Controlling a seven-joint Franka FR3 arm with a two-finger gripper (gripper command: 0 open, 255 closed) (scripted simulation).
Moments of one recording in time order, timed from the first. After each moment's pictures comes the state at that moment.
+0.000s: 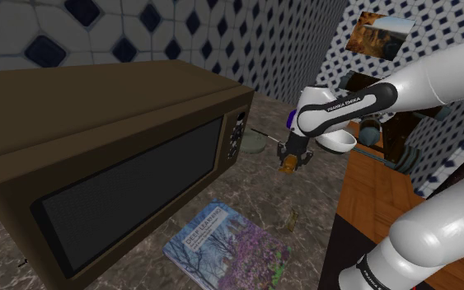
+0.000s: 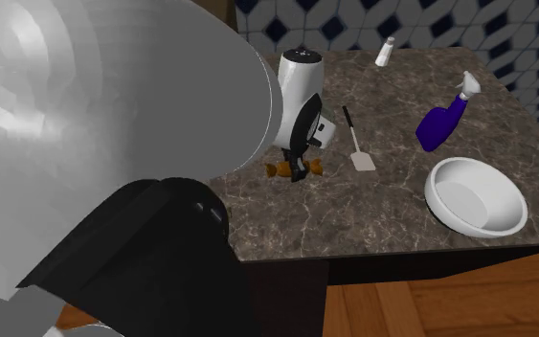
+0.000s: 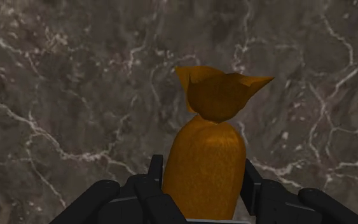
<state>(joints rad) -0.28 -0.15 0.11 -2.51 -0.04 2.32 0.90</state>
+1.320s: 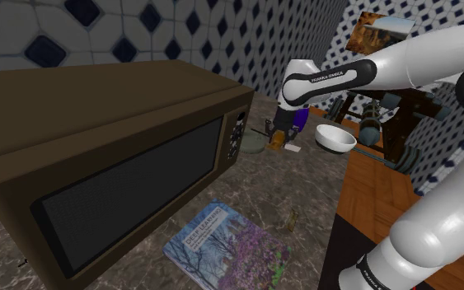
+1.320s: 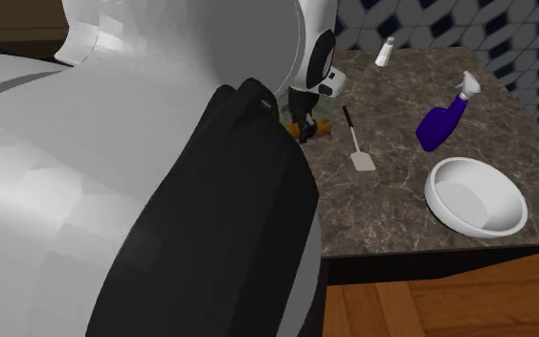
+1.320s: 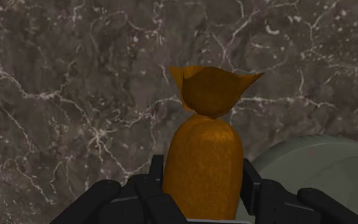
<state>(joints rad) -0.27 0.02 0.13 -2.13 -0.05 2.10 0.93</state>
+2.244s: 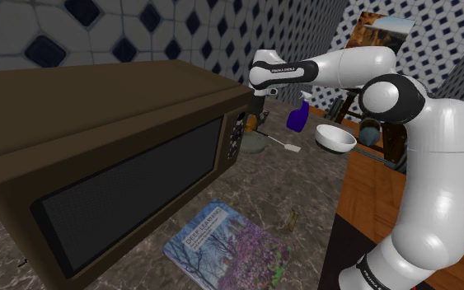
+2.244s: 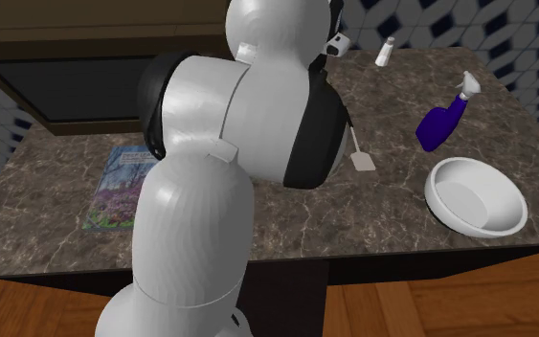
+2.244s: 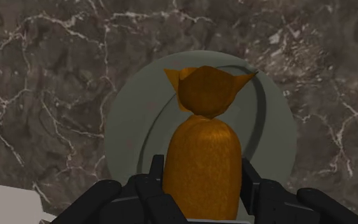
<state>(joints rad) -0.21 0.54 0.13 -1.41 -0.11 1.90 0.99</state>
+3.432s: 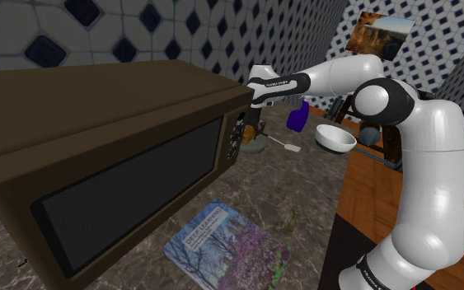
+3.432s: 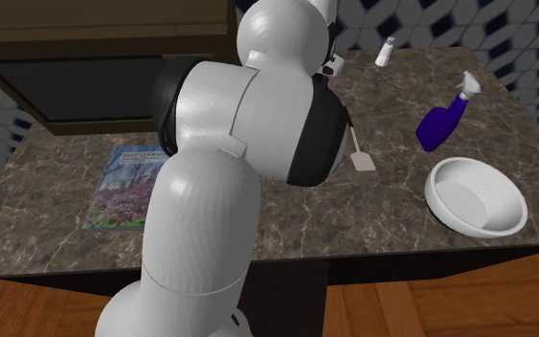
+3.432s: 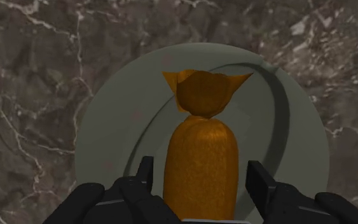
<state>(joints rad) -0.21 0.60 0.13 -1.47 -0.12 2.01 1.00</state>
